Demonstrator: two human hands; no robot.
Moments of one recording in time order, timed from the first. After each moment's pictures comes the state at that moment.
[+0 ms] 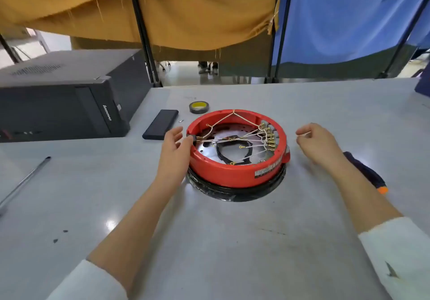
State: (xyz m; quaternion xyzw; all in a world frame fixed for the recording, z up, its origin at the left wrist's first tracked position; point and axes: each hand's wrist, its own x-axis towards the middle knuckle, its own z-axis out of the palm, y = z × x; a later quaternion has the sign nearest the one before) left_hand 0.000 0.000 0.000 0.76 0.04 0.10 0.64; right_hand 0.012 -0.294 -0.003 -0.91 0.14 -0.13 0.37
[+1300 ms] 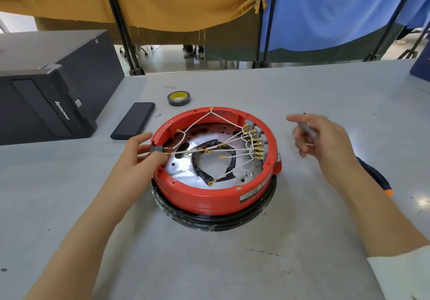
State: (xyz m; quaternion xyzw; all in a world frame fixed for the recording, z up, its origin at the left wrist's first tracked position) left_hand -0.002 0.025 0.004 0.80 0.04 0.01 0.60; right_hand -0.002 -0.297 0.005 -0.70 0.07 -0.14 0.69
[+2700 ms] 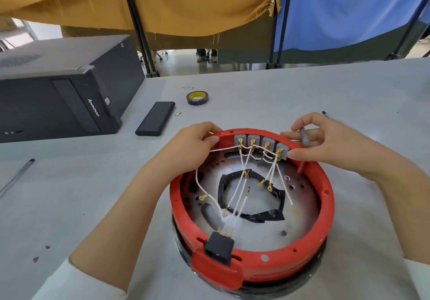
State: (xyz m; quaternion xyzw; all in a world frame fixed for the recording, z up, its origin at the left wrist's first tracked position) left_hand 0.014 -0.013 0.036 0.93 -0.14 -0.05 0.33; right_hand -0.026 -0.276 0.031 -0.83 -0.03 0.05 0.55
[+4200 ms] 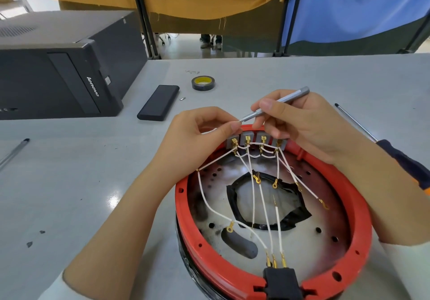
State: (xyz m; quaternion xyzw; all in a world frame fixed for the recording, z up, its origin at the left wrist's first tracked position) left_hand -0.011 -0.007 0.028 0.81 -0.20 0.05 0.55; right_hand -0.002 -0.212 0.038 -0.69 -0.20 0.05 0.70
